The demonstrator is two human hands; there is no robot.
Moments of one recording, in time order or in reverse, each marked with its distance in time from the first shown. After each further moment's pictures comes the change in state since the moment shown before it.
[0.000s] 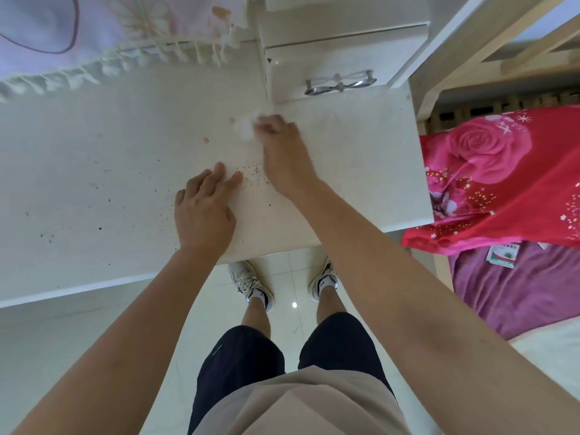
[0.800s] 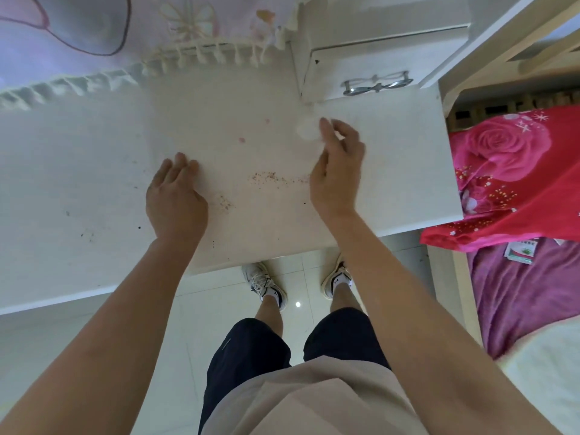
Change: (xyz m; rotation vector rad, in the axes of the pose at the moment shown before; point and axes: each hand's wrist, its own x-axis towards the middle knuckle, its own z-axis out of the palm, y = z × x) left_hand 0.016 -0.087 -0.028 -0.061 0.039 -0.234; right_hand -0.043 -0.024 -0.002 0.194 0.444 0.275
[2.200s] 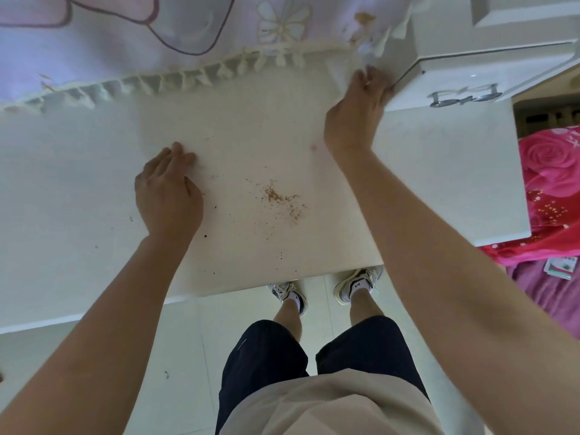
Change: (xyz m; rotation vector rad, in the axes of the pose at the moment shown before) left_hand 0.044 -0.108 -0.029 -0.109 0.175 0.026; right_hand 0.082 -0.087 0.096 -0.364 -0.057 0.177
